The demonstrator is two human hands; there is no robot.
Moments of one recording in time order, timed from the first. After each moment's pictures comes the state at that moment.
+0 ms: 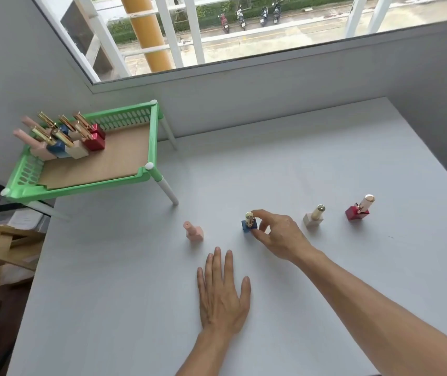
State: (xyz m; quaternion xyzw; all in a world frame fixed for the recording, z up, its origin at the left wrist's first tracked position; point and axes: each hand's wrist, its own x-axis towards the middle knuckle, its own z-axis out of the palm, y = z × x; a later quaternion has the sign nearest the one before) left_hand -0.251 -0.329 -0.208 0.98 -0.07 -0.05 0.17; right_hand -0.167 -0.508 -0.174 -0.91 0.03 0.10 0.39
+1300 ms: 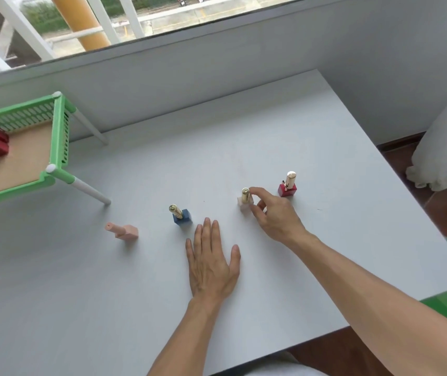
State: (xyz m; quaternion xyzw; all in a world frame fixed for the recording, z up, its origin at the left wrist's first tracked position) left_hand -0.242 -0.440 -0.213 0.98 -0.11 -0.04 0.18; right_hand -0.208 -0.617 -0.177 -0.91 0.11 0.01 0.41
